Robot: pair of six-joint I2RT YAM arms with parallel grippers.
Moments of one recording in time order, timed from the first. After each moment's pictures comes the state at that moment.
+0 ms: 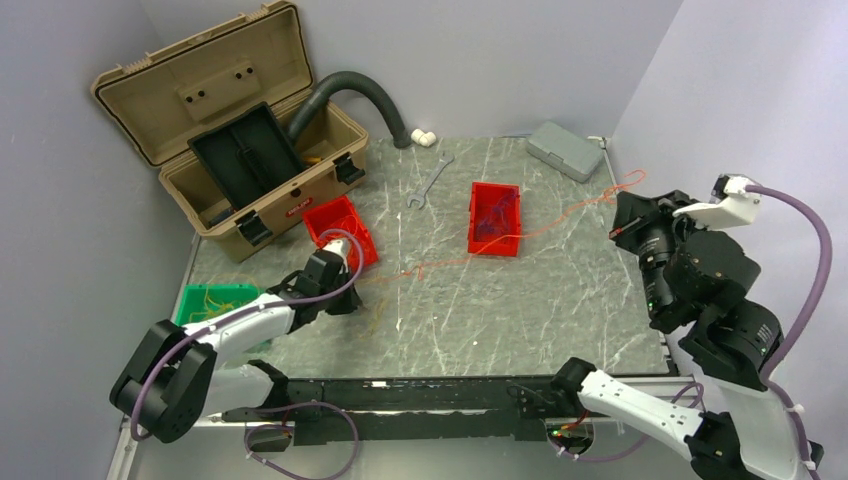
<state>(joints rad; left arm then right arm) -0.54 1.20 0.44 -0.09 0.03 -0.61 0.78 0.74 1.50 -0.83 0.91 0.50</state>
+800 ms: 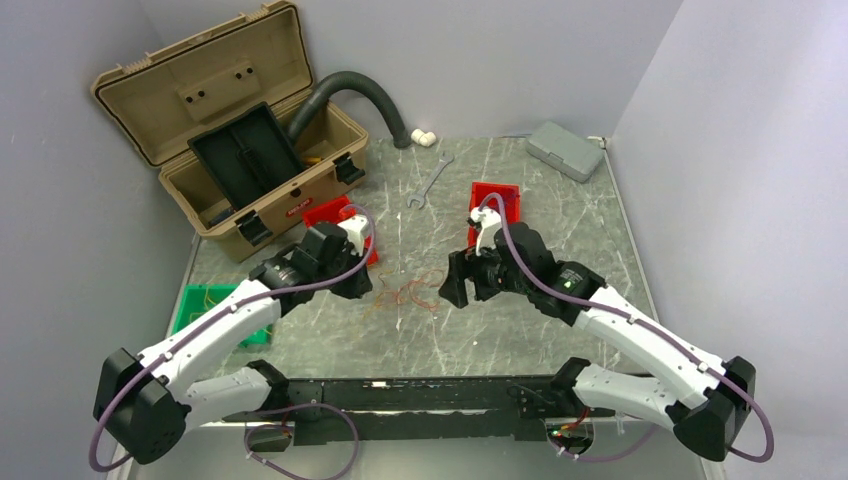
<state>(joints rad) -0.61 1.05 0.77 -0.48 0.12 -0.36 0.78 1.00 0.93 -0.62 -0.05 0.39</state>
